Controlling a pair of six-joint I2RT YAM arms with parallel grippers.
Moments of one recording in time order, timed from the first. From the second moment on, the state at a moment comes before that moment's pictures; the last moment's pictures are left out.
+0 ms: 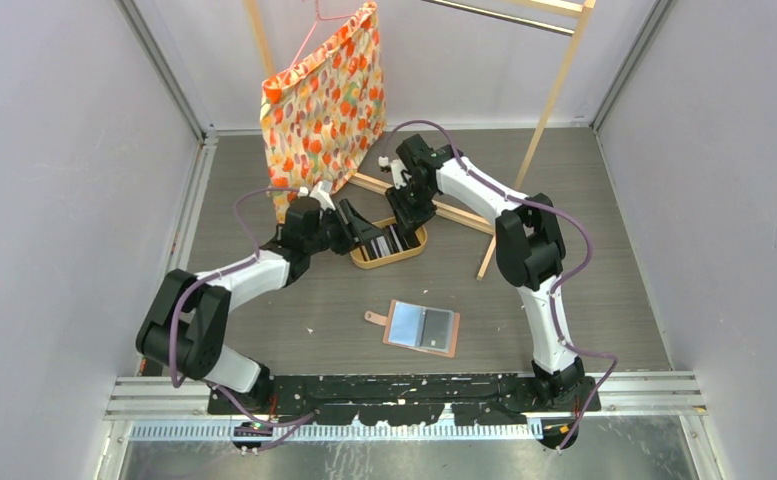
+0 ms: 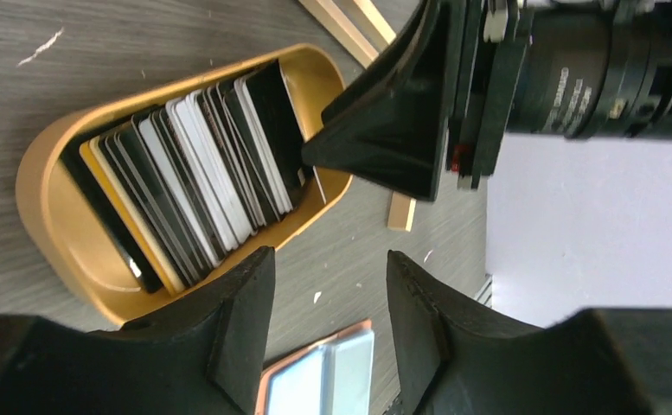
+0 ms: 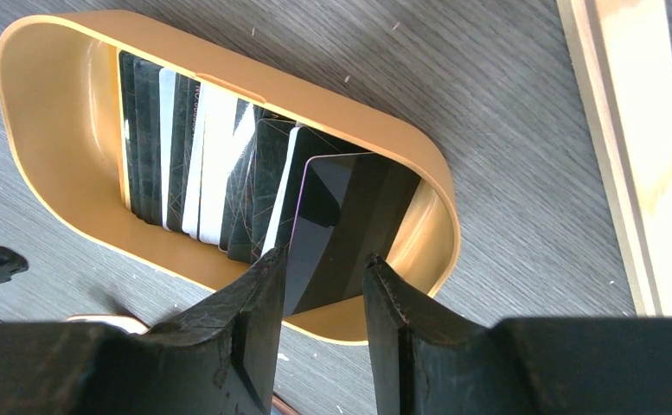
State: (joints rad) left arm -0.42 1.45 0.69 0.31 0.37 -0.90; right arm 0.55 2.22 1.92 -0.93 -0.23 0.00
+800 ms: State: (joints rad) left arm -0.46 1.81 0.96 0.29 0.26 -1.05; right arm 0.53 2.22 1.90 -0.92 -0.28 0.00
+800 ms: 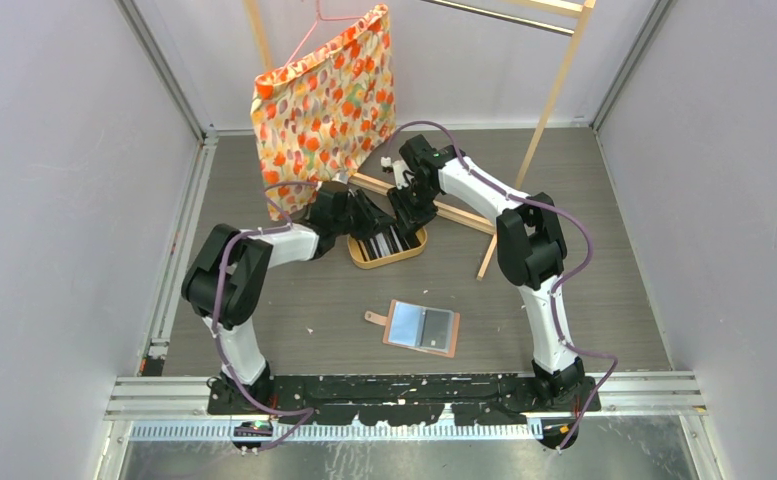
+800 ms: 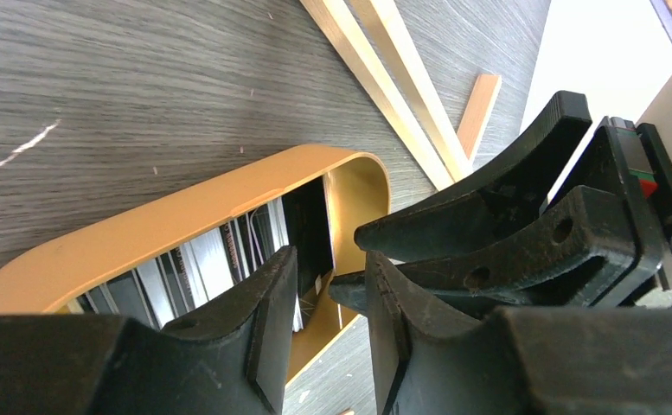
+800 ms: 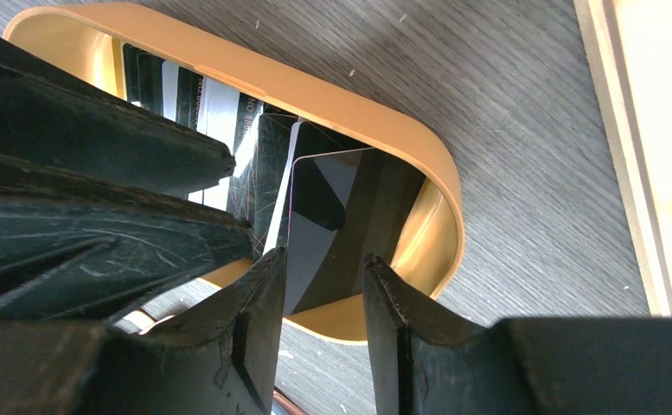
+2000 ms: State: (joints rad) left arm -0.51 1.95 1.05 0.31 0.23 -1.16; right arm 0.53 2.22 1.90 -0.92 -0.30 0.00
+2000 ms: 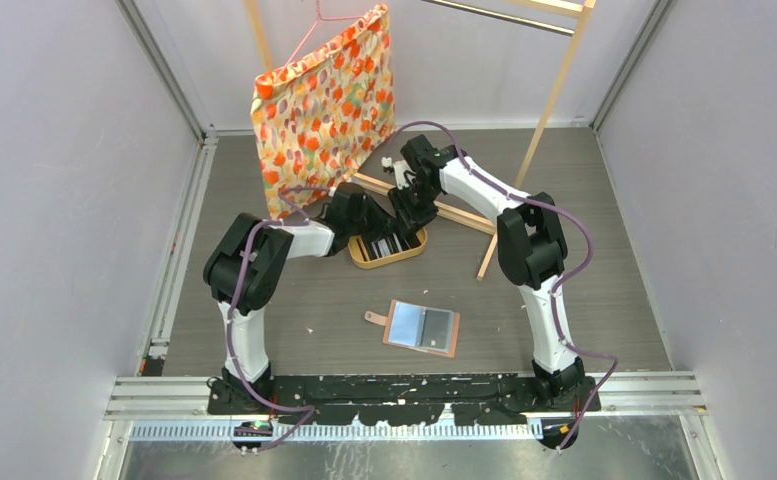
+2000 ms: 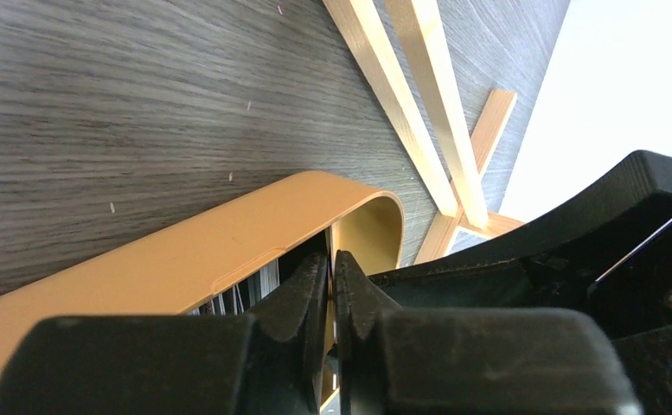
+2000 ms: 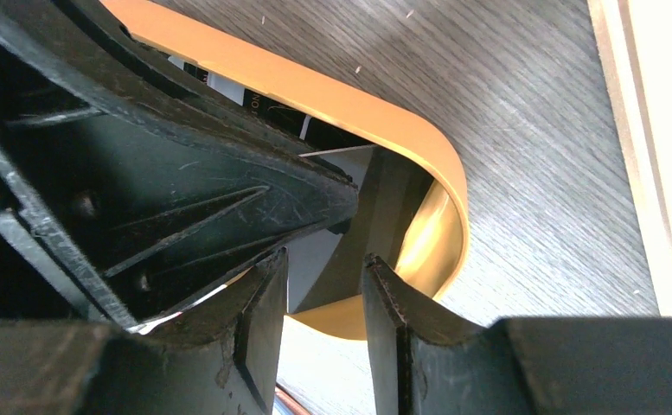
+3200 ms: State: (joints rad) left arm -0.51 1.45 0.81 0.40 0.41 -0.83; right arm 0.45 1.46 1.24 -1.08 -0.80 -0.64
